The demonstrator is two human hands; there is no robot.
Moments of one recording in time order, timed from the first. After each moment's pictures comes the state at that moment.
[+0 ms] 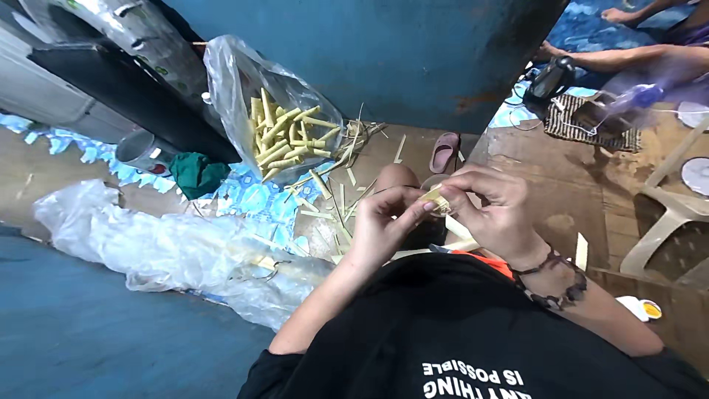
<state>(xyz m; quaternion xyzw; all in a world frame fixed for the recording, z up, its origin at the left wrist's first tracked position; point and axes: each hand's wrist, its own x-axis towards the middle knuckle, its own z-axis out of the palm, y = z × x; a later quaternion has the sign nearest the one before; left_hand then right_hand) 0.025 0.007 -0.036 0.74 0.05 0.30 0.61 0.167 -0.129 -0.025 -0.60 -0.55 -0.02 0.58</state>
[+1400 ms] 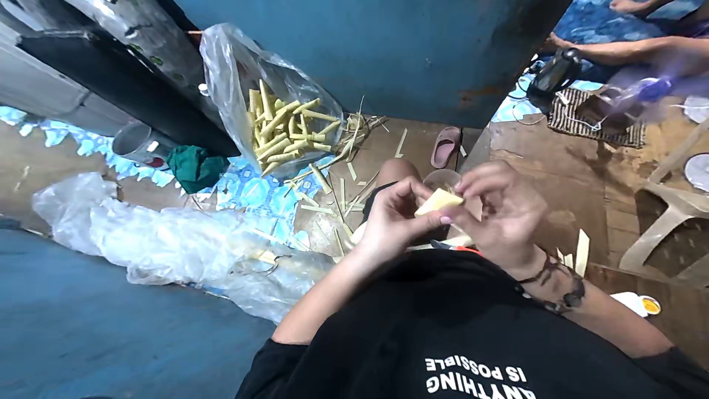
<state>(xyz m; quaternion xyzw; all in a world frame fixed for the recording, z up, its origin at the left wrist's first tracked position) 0.029 0.005 -0.041 0.66 0.01 0.21 0.72 0.153 -0.133 -0.038 -0.55 -0.51 0.00 0.67</state>
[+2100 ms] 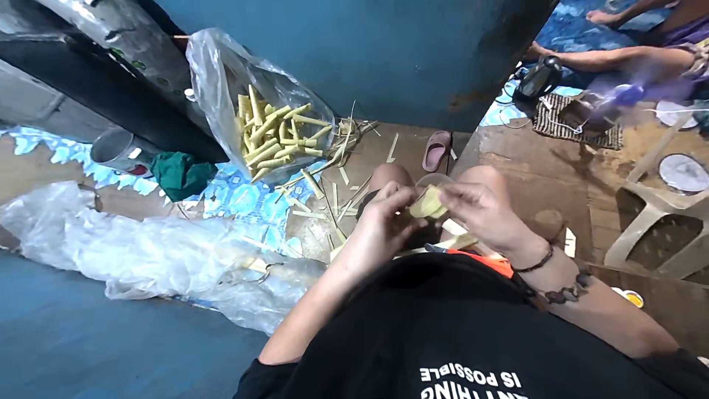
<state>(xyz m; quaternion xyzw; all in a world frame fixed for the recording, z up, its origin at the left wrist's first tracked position) 0.022 0.018 -0.039 0.84 0.04 0.17 0.52 0.174 -0.140 -0.043 -0.57 -0.38 0.40 0.61</state>
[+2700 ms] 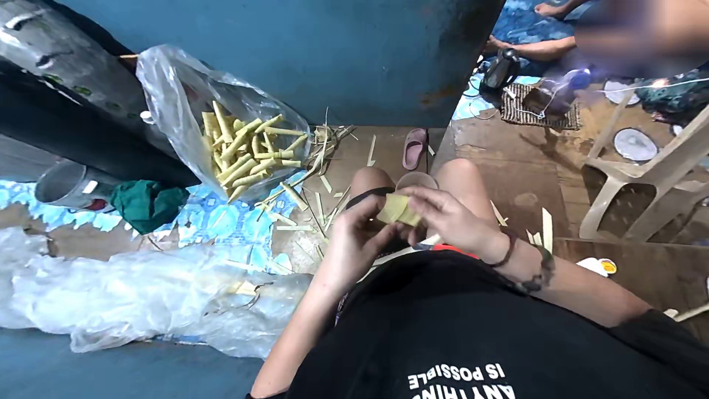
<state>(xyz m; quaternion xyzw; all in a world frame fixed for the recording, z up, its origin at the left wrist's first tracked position) 0.015 0.023 -0.045 0.80 0.06 0.18 0.57 0.155 -0.135 -0.044 -0.59 -0.38 0.39 0.60</state>
